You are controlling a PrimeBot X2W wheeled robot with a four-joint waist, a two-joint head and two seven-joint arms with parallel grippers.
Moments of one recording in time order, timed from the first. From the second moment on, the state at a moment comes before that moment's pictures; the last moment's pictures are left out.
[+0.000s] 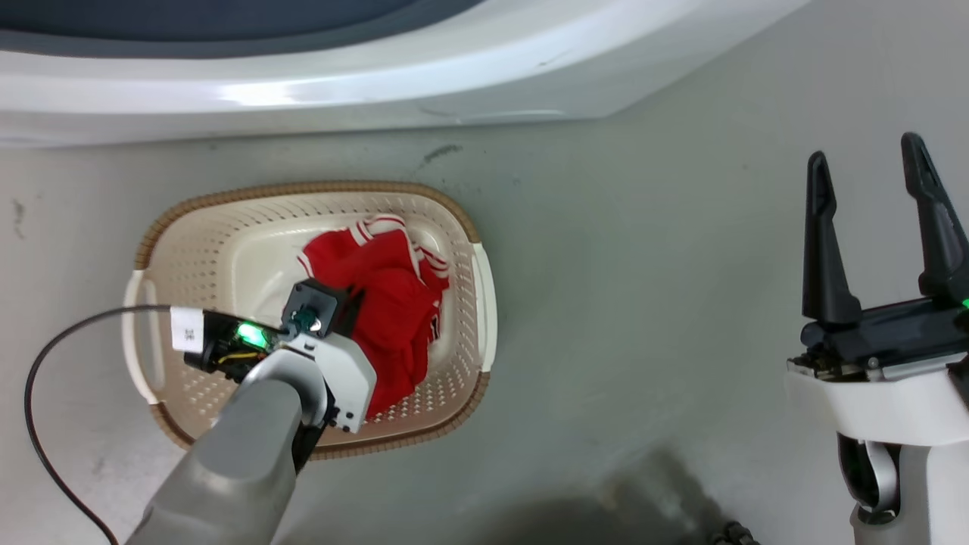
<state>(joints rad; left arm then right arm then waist) -0.67 0.25 -0.59 0.94 -0.32 -0.07 -0.24 -0.22 -0.05 0.00 -0.24 -0.03 0.13 -0.26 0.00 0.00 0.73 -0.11</state>
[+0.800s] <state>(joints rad) -0.82 0.17 -0.60 1.26 -0.36 -0.08 -0.25 -0.26 -0.05 0.00 -0.22 -0.03 0.13 -0.26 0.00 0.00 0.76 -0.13</state>
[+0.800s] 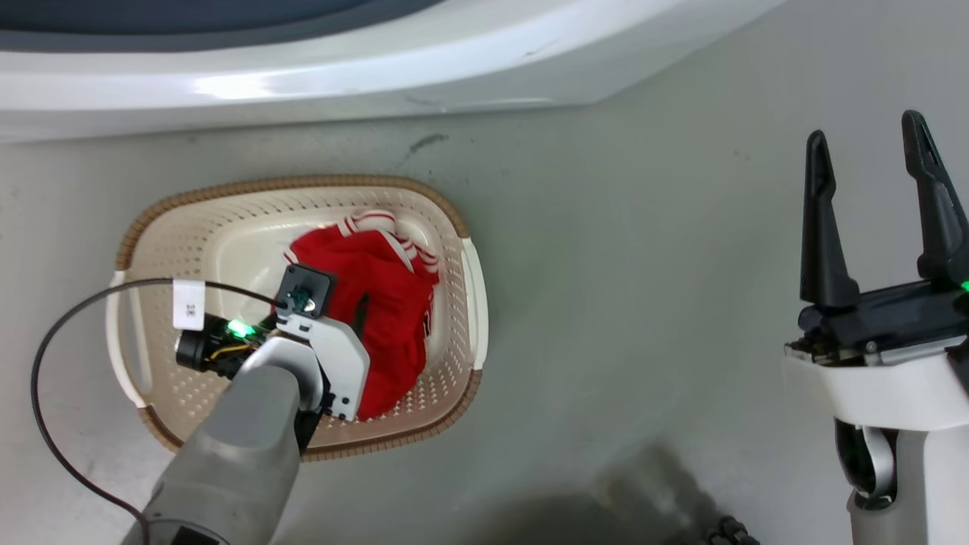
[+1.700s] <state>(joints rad) -0.29 0.14 -0.24 0.43 -0.21 0.09 -0.26 -0.03 -0.05 0.00 -0.15 -0.04 0.13 -0.26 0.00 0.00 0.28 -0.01</state>
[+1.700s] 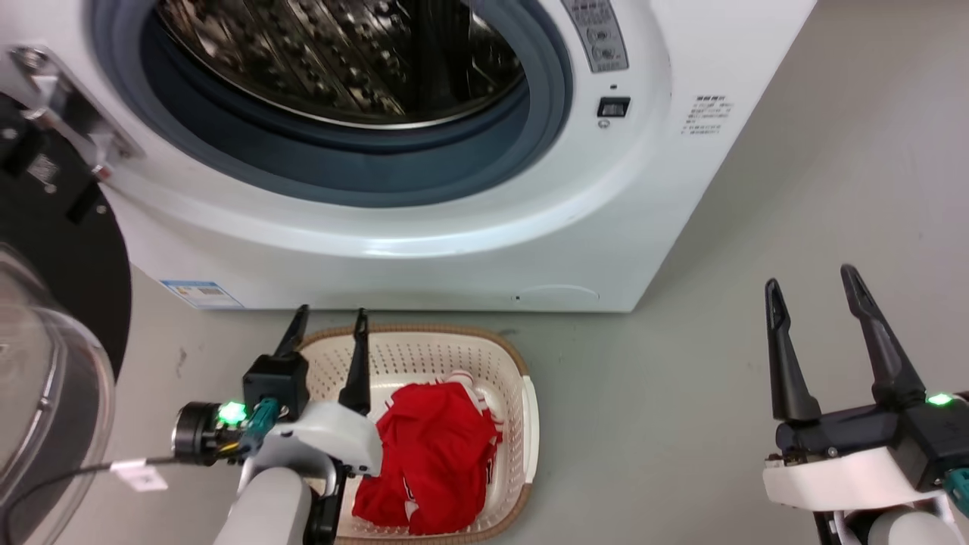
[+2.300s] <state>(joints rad) -0.04 0.08 -0.08 0.05 -0.05 0.11 -0.26 0.09 -0.05 -0.05 -0.11 -0.03 0.13 -0.26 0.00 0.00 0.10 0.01</state>
